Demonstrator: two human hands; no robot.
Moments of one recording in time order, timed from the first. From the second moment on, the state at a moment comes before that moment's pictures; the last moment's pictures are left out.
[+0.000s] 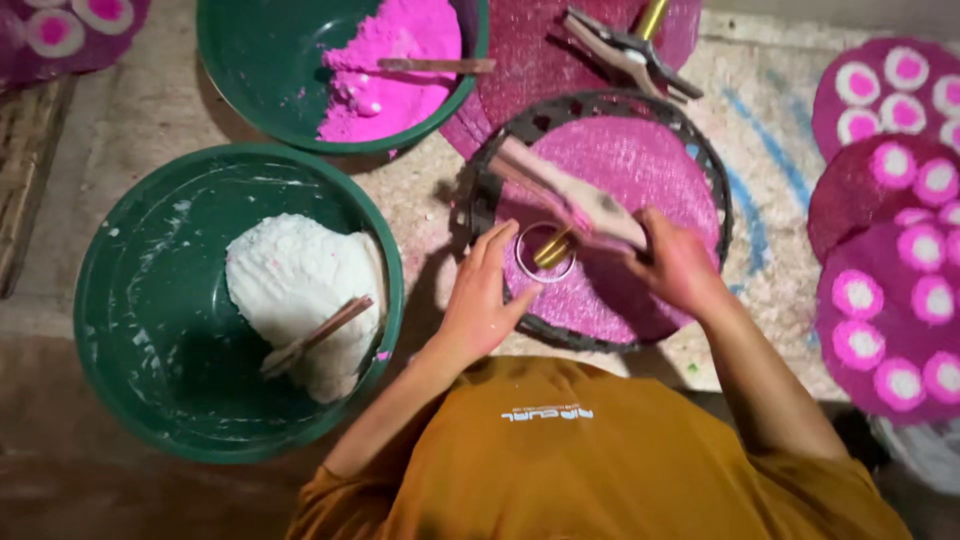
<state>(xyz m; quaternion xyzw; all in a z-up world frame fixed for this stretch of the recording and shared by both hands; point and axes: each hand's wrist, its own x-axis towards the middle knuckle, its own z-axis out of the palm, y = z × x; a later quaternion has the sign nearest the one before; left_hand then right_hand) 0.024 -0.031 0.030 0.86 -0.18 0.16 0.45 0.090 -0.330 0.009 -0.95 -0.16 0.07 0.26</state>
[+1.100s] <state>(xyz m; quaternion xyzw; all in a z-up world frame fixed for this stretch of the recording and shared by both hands) -0.091 0.173 0.033 0.40 -0.06 -0.20 0.89 0.193 -0.148 0.206 -0.54 -0.77 -0.33 -0.02</state>
